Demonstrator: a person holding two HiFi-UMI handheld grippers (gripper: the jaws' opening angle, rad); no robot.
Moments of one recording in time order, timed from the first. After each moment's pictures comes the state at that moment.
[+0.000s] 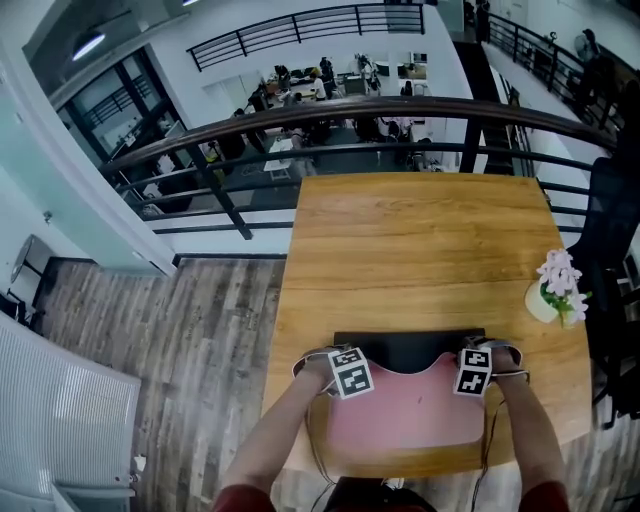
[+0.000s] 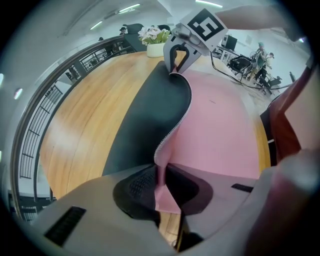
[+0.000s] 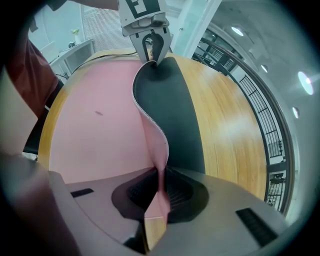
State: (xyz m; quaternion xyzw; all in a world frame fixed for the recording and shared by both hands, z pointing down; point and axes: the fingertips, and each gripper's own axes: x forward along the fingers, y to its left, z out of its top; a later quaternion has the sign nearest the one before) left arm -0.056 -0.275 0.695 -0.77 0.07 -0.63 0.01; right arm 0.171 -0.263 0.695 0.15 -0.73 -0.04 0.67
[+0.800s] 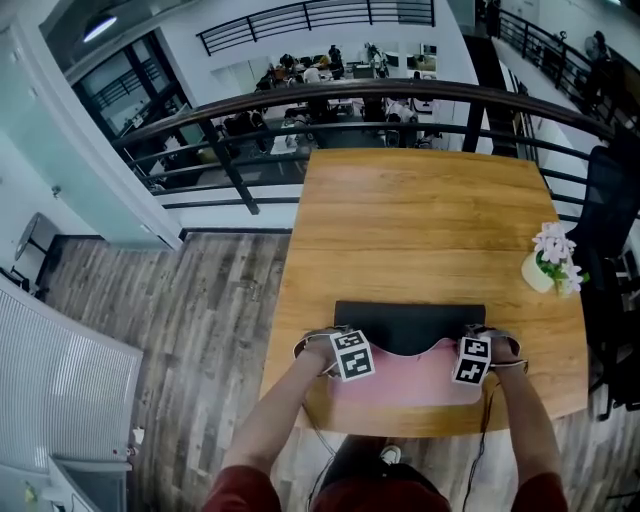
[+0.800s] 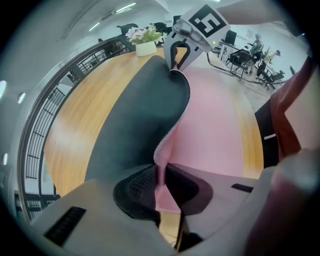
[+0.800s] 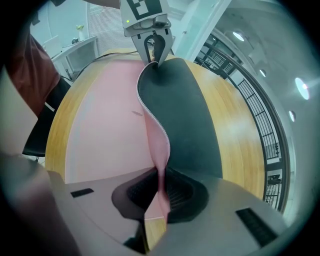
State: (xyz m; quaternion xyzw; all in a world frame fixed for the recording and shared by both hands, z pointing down) left arm -0.071 -0.188 0.697 -0.76 0.08 -0.65 0.02; right arm 0.156 -0.174 0.694 0.16 -0.73 -0.05 0.66
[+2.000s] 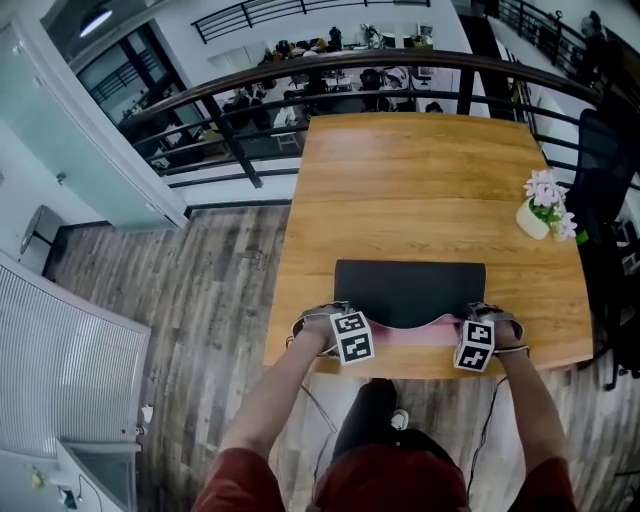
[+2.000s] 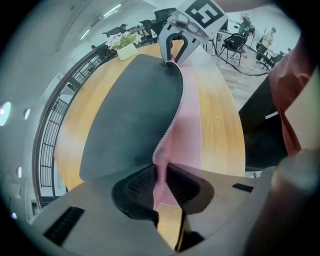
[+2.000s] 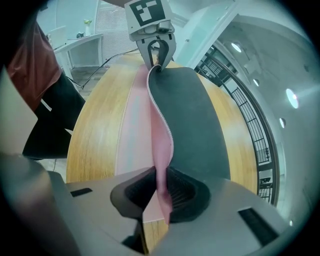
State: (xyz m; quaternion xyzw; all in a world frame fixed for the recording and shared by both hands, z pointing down) left arm -0.086 -0.078 0.703 -0.74 0.10 -0.66 0.09; right arm 0.144 -0.056 0.698 0.19 -0.74 -0.09 0.64
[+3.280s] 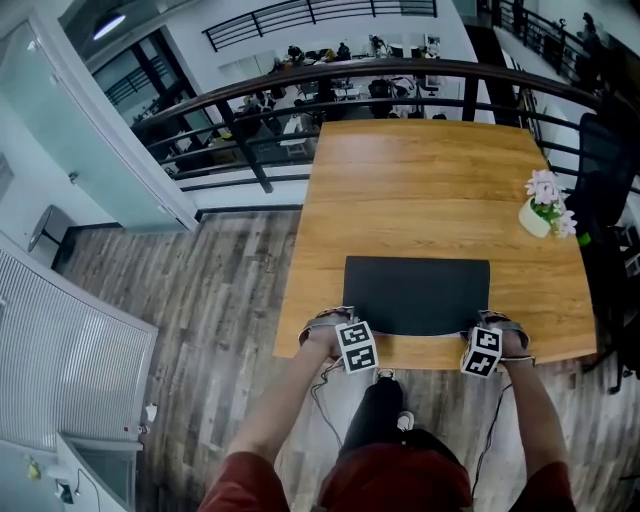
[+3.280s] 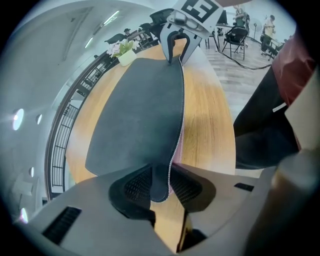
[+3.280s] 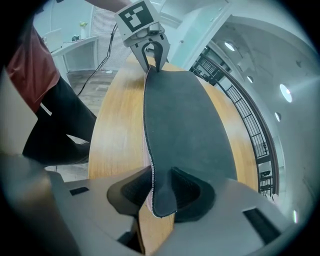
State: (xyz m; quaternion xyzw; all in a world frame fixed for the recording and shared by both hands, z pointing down) left arm -0.100 -0.037 0.699 -0.73 0.14 -0.65 0.13; right arm 0.141 -0.004 0.694 0.22 -0.75 -0.08 0.62
